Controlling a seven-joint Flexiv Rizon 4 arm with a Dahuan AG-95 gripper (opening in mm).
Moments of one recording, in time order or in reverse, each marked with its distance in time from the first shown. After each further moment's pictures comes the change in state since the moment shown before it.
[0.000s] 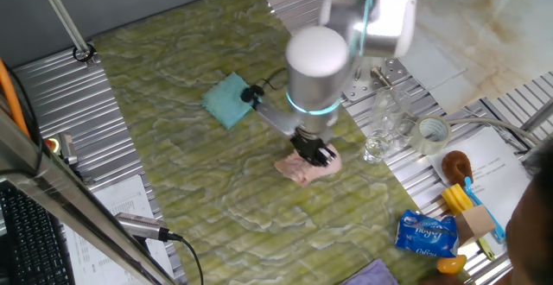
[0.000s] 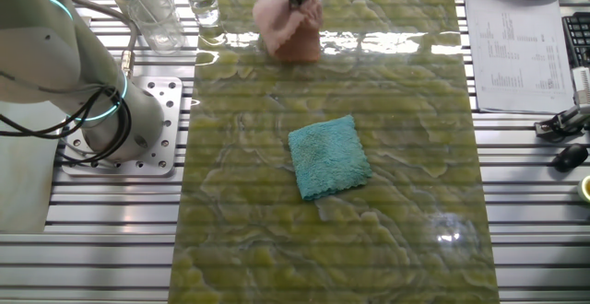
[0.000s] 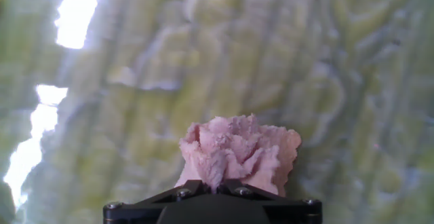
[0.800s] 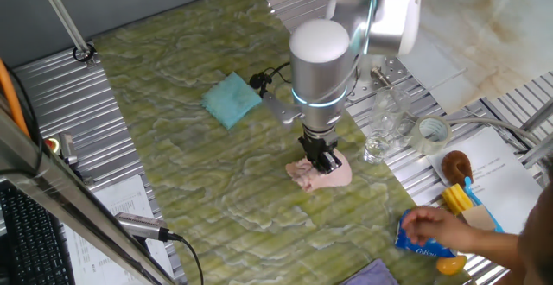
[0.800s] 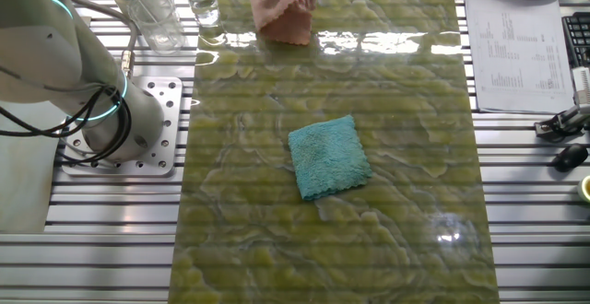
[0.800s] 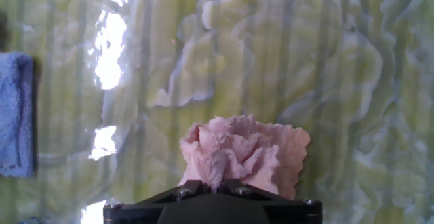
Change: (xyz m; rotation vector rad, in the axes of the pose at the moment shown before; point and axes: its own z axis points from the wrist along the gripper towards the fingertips) arm 0.001 0.019 0.003 -0.114 -0.049 0.231
